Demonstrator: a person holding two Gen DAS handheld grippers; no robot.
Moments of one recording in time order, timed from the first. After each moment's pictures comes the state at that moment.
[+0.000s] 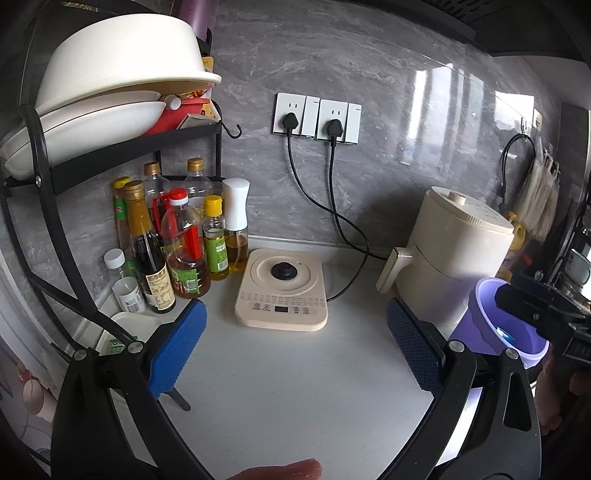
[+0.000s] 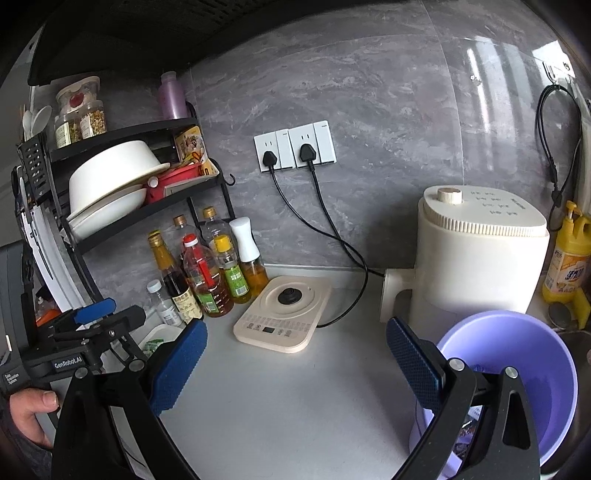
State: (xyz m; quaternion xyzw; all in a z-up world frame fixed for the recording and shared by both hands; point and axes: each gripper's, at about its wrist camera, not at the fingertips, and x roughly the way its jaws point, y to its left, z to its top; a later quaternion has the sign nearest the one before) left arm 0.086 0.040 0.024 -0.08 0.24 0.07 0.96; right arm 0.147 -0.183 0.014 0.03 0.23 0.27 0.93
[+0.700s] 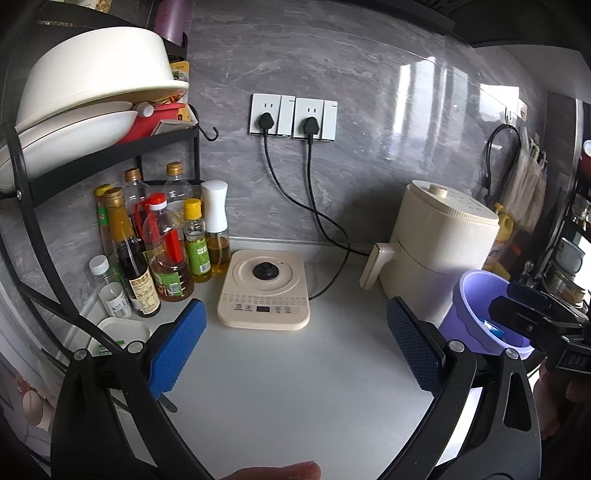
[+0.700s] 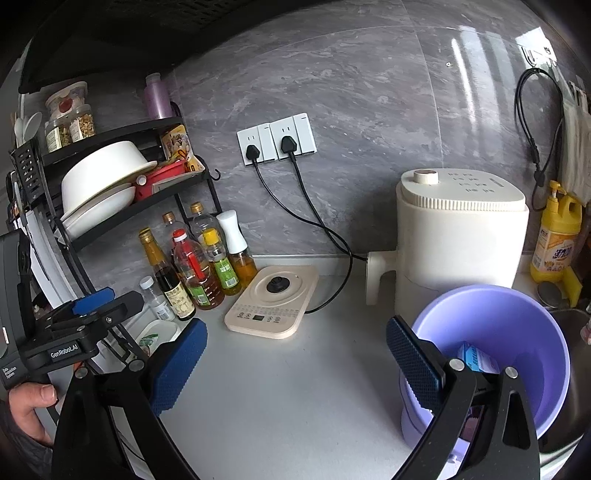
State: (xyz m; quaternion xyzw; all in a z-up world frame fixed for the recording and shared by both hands) left arm 0.089 0.021 0.026 -0.06 0.24 0.04 0.97; right arm 0.134 -0.204 0.005 0.04 0.24 0.25 0.94
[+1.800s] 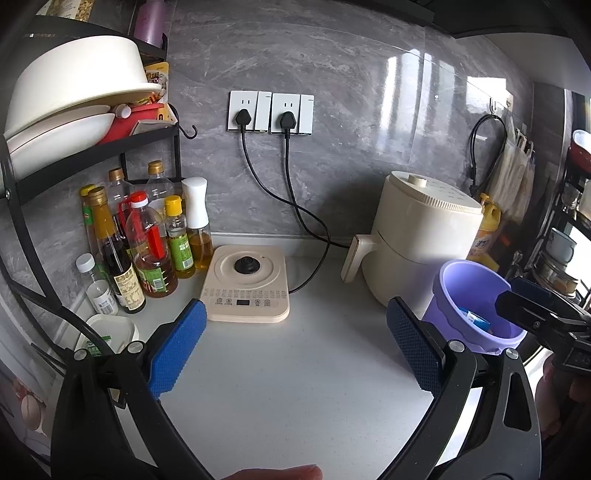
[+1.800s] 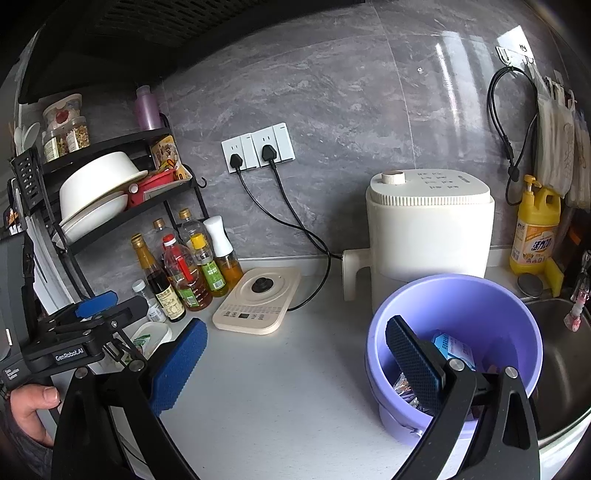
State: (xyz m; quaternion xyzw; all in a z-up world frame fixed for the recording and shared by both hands) left arm 0.086 -0.007 0.025 -0.06 0.25 0.02 0.97; right arm 0.111 -0.233 0.007 0.05 0.23 0.22 0.95
